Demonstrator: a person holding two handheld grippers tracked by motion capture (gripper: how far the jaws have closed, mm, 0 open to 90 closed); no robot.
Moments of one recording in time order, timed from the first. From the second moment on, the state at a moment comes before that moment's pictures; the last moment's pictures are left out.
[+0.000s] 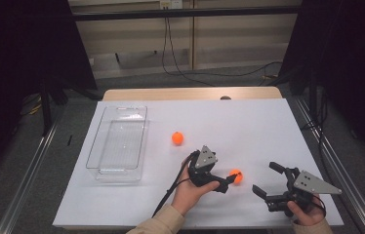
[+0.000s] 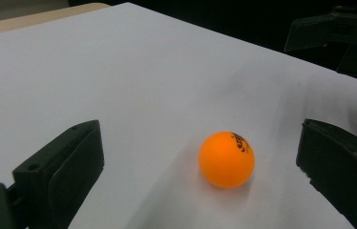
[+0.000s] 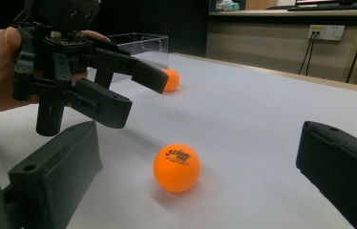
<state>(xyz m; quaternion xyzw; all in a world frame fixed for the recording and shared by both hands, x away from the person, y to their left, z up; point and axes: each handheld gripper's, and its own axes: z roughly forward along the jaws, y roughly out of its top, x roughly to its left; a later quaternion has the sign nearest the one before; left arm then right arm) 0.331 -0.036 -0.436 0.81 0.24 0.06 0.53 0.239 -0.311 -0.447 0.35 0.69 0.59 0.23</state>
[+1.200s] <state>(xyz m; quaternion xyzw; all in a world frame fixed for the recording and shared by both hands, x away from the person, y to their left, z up) 0.331 -0.049 -0.440 0.84 0.22 0.06 0.49 0.239 -0.312 -0.446 0.35 0.69 0.59 0.23</state>
